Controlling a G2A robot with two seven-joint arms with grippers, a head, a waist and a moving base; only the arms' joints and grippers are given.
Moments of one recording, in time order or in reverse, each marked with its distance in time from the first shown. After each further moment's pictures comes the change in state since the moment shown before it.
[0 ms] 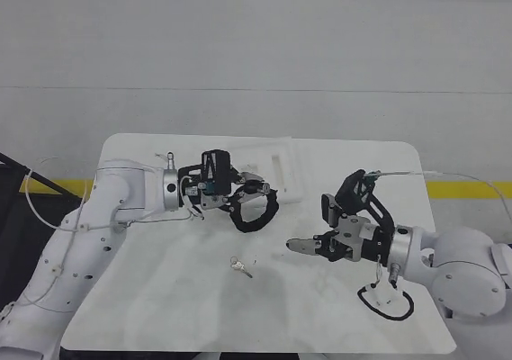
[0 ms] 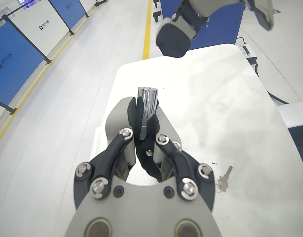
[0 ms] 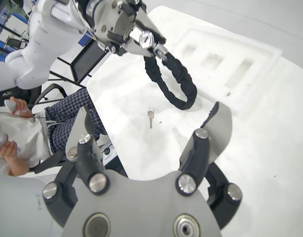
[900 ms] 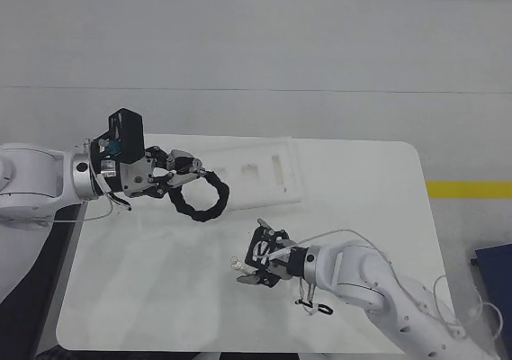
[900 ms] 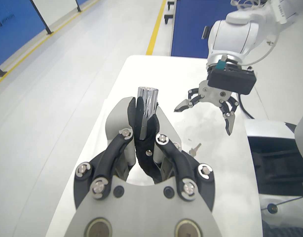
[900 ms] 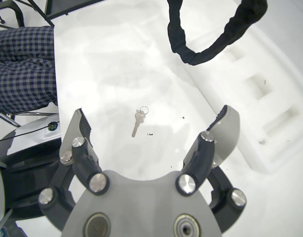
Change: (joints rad) left arm 0.026 0.314 -0.168 -0.050 -0.693 0.000 -0.445; right arm 0.198 -0.107 -0.544 0.292 -0.648 -0.212 -0.326
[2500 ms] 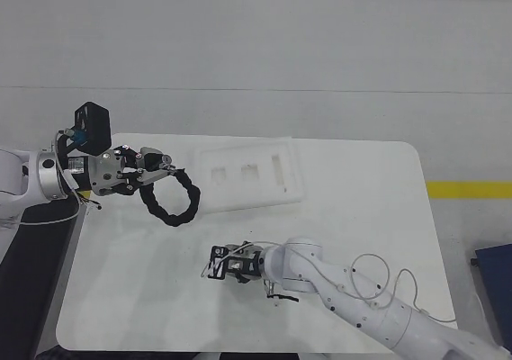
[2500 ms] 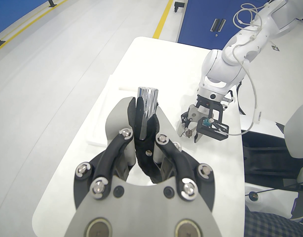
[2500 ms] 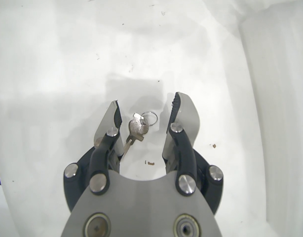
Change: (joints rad) left arm 0.028 0.117 -0.014 0.045 -0.141 0.000 -0.028; right arm 0.218 -0.217 -0.310 0.396 -0.237 -0.014 0.010
